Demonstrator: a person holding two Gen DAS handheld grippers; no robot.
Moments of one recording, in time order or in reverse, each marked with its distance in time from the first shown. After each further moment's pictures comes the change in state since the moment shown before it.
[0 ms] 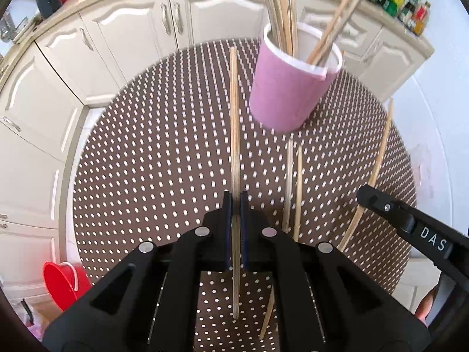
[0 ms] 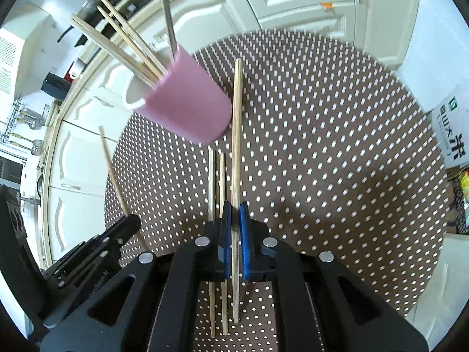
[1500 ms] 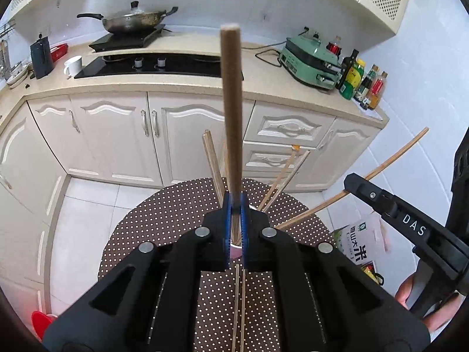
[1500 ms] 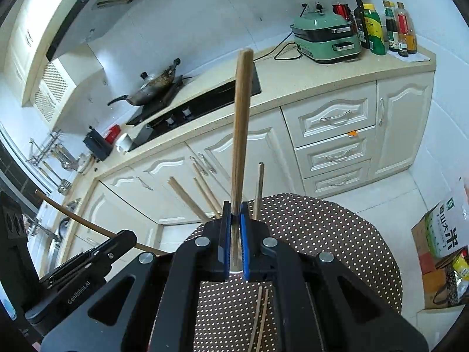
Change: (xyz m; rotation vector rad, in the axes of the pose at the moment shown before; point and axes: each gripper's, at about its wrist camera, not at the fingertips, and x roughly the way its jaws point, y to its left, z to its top) left arm -0.105 -0.021 0.085 0.028 -0.323 -0.143; right arm -0.133 0.056 0.088 -0.132 -0.411 0.106
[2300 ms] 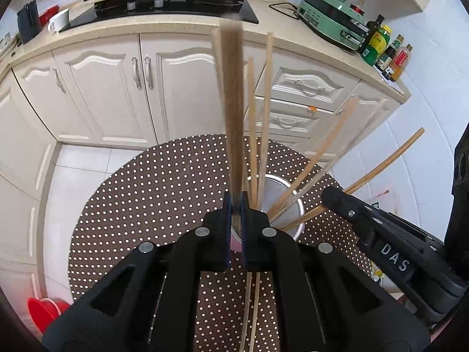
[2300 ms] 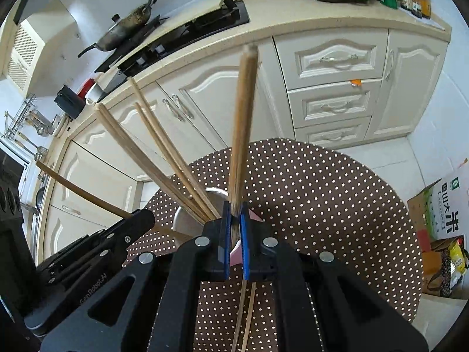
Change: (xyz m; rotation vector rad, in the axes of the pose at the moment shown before) left arm 0.119 0.029 -0.031 -0.054 0.185 -0.010; right arm 0.115 -0.016 -0.038 0.003 0.253 -0.073
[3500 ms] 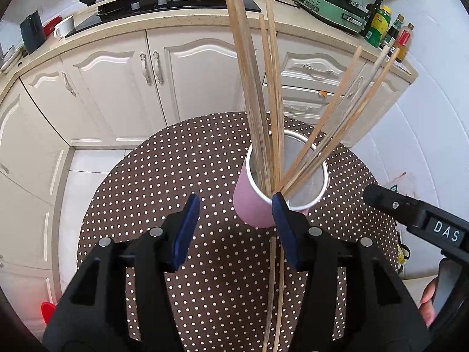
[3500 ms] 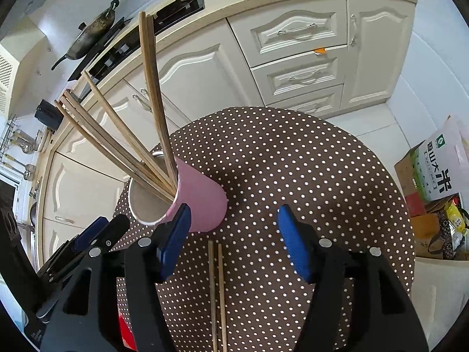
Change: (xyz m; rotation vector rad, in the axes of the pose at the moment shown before) left arm 0.000 0.001 -0.041 0.075 0.009 0.087; right arm -0.020 -0.046 -0.035 0.132 0.059 -0.071
